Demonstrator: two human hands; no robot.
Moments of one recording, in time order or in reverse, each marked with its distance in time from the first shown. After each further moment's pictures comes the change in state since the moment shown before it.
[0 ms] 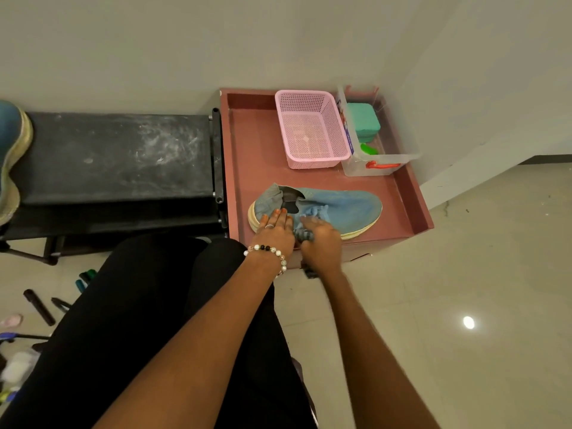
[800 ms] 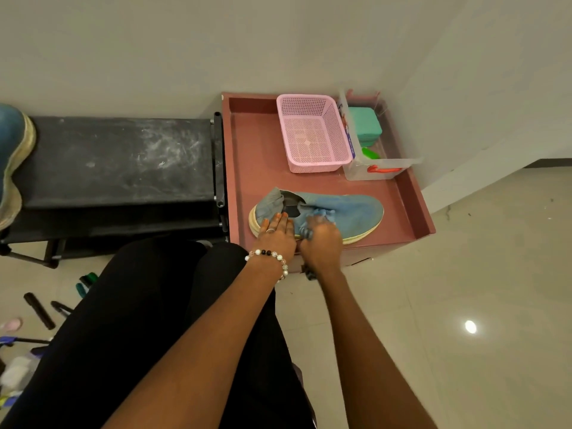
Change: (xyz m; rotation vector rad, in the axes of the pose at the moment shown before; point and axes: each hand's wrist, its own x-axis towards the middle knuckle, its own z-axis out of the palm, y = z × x) left_hand 0.006 0.001 0.003 -0.028 0.002 -0.026; right_hand 0.010 -0.007 0.002 -0.131 -0.064 0.120
